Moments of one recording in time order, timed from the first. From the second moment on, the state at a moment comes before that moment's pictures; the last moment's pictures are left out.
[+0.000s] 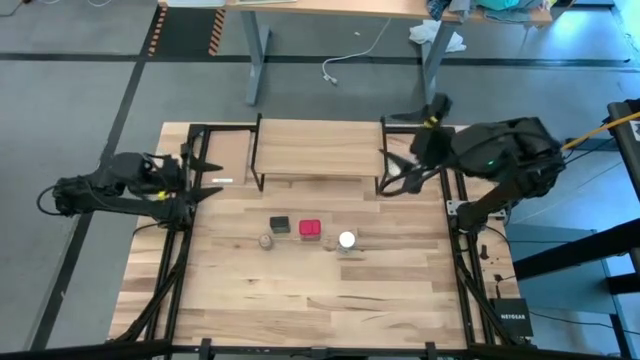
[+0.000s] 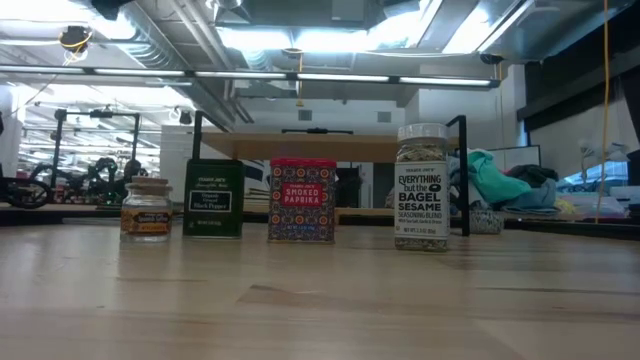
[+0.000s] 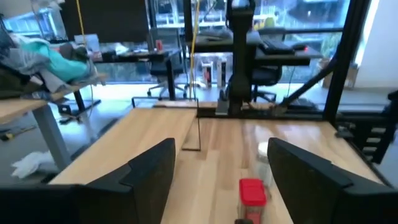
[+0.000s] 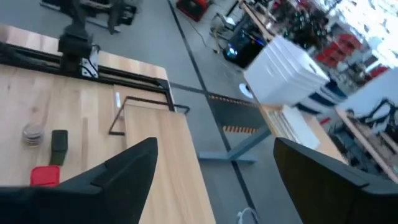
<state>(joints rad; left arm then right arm) -0.04 0.28 0.68 -0.47 -0.21 0.04 0.29 1.53 2.31 -1.30 0.76 -0.19</state>
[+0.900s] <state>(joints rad) -0.04 0.29 0.65 -0.41 -0.24 0.07 0.29 0.62 1.23 -0.79 0.87 -0.08</state>
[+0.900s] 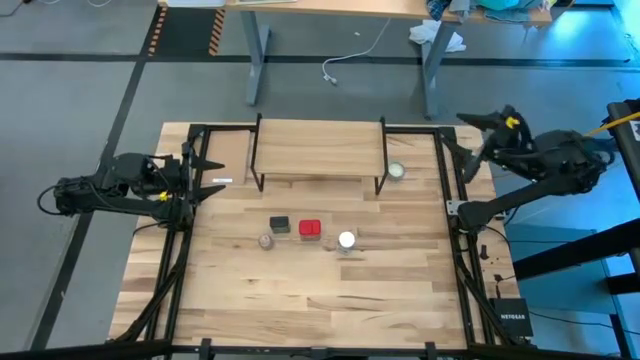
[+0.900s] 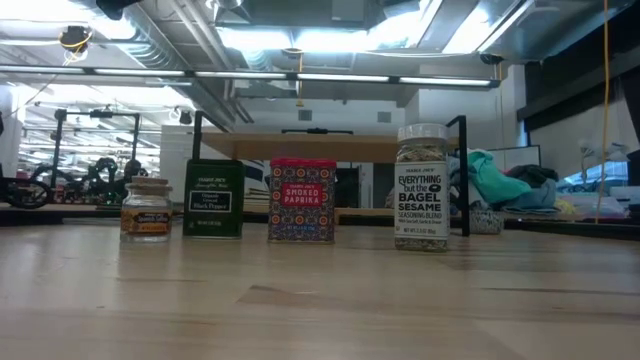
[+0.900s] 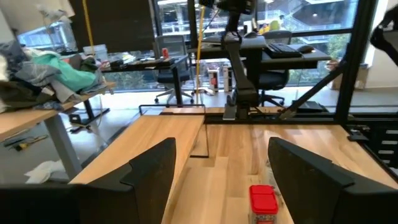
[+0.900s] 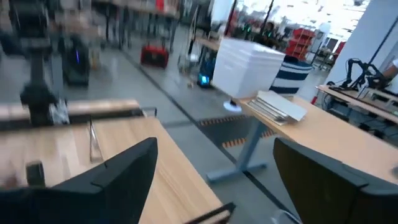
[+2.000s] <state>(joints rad) -0.08 0.99 0.65 -0.22 -0.17 -0.04 0.29 0.78 0.75 0.09 0.75 -0.34</state>
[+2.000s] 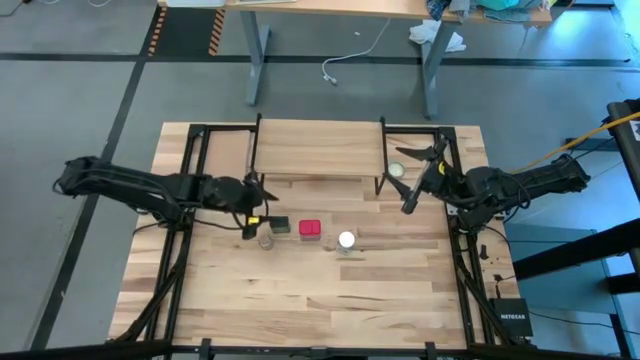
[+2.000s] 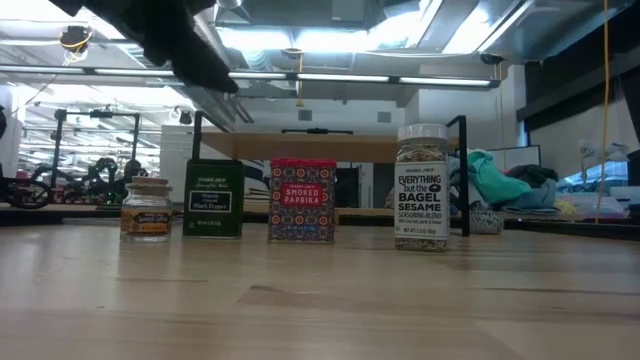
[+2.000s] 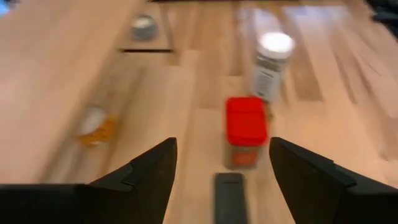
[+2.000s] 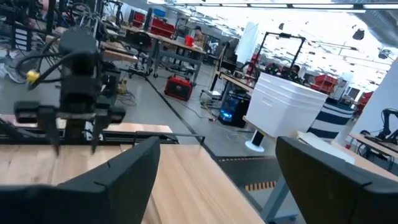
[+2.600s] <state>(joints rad) -0.09 1.27 0.73 -0.41 -0.12 -0.09 0.29 0.78 0.75 0.10 0.75 -0.34</state>
